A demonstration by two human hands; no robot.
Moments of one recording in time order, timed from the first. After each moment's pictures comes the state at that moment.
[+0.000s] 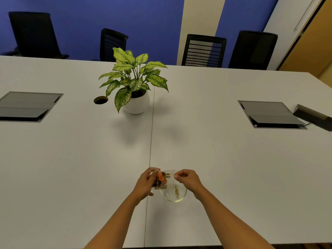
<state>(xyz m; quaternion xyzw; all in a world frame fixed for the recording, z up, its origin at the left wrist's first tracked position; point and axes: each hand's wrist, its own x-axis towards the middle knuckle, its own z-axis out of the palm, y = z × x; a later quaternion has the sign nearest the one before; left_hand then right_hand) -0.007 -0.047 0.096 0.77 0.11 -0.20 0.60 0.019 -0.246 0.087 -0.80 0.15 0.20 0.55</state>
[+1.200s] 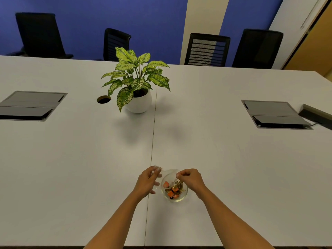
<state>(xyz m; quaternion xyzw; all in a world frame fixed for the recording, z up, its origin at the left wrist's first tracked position) -0.004 -0.053 0.100 0.78 0.12 -0.18 0.59 0.024 -0.254 0.079 -0.83 0.15 0.19 0.51</state>
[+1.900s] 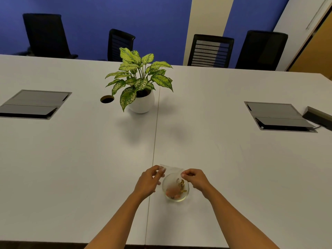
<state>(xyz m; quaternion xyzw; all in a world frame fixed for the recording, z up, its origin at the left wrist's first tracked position) -0.006 -0.051 0.100 0.84 0.06 -0.14 0.53 0.025 -0.269 0.089 -0.81 0.12 0.23 0.53</state>
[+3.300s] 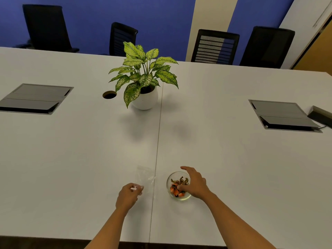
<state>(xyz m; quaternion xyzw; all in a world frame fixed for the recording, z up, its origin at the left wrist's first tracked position) -0.047 0.019 0.036 0.78 0.28 -0.13 0.54 0.017 -0.248 0.061 -0.92 -0.01 0.22 0.32</state>
